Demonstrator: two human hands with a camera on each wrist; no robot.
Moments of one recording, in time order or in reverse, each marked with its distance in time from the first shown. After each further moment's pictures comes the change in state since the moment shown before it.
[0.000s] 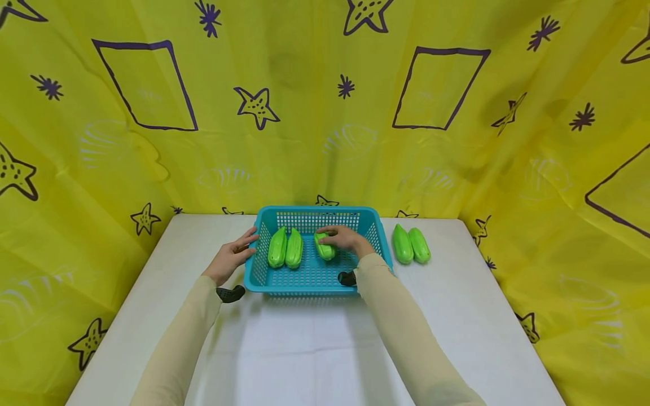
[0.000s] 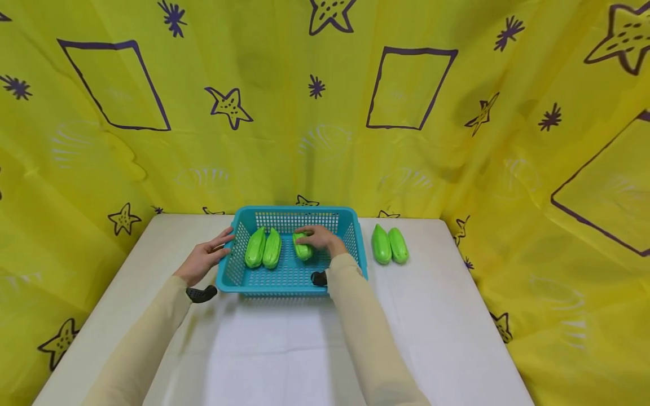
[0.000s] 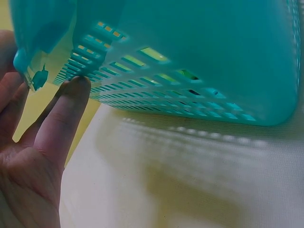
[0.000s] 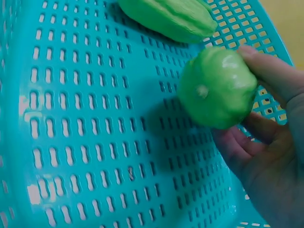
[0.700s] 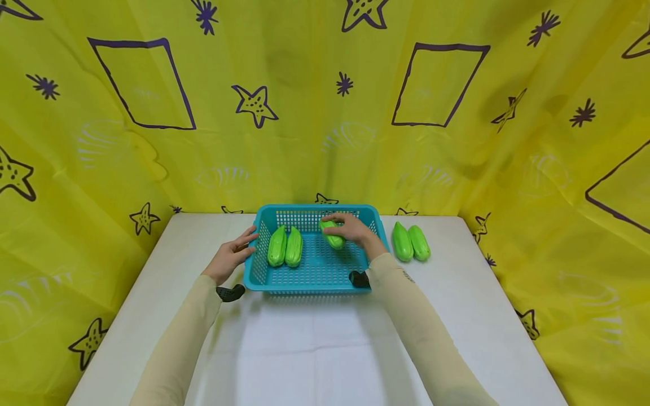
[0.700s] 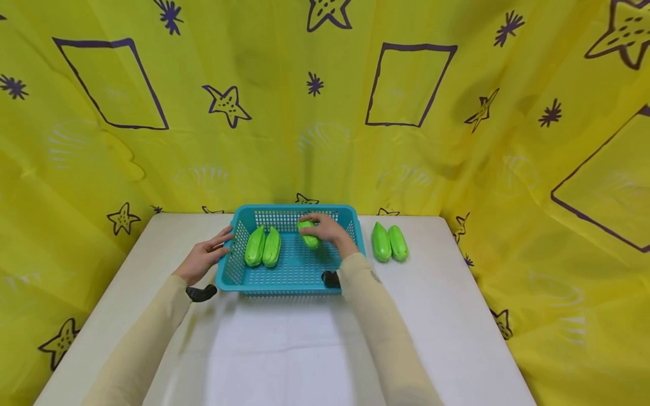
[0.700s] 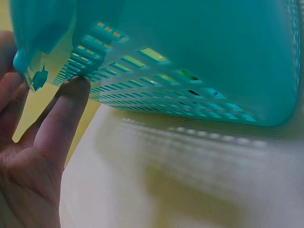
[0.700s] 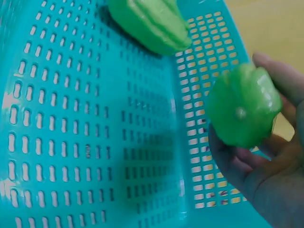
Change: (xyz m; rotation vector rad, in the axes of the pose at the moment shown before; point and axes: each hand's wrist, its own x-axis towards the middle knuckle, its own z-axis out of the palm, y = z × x) left_hand -0.001 0.001 0.000 -0.007 0.000 -0.005; right_hand -0.021 -0.017 -0.021 0.016 0.076 -0.113
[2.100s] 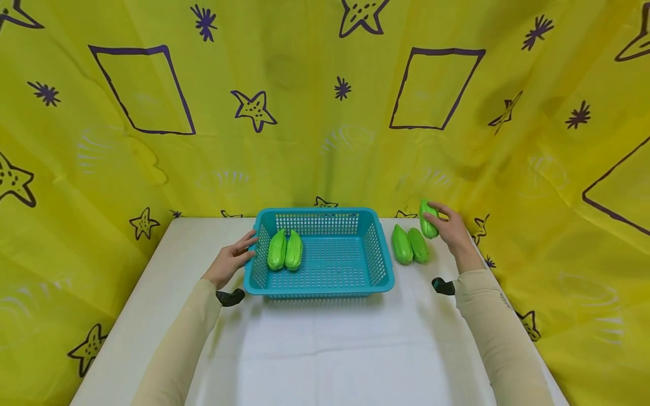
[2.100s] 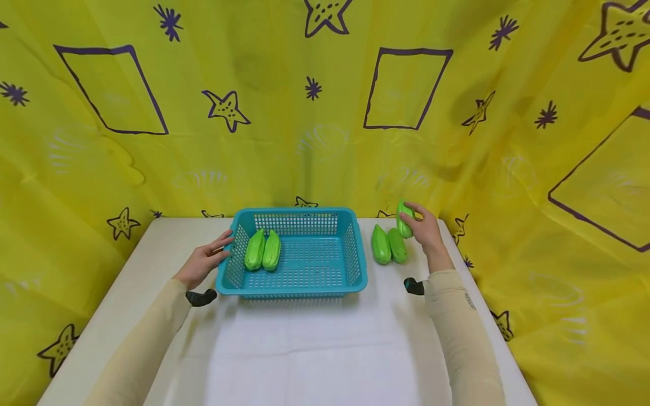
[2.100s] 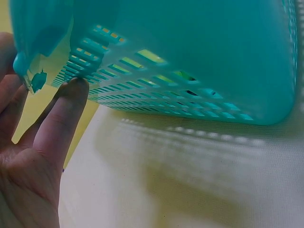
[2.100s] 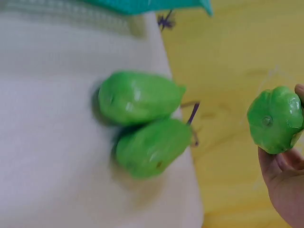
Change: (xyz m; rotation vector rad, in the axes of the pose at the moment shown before) left_hand 0.000 0.002 0.000 0.038 0.004 -0.012; right_hand -0.120 0.078 -0.149 0.128 0.551 0.092
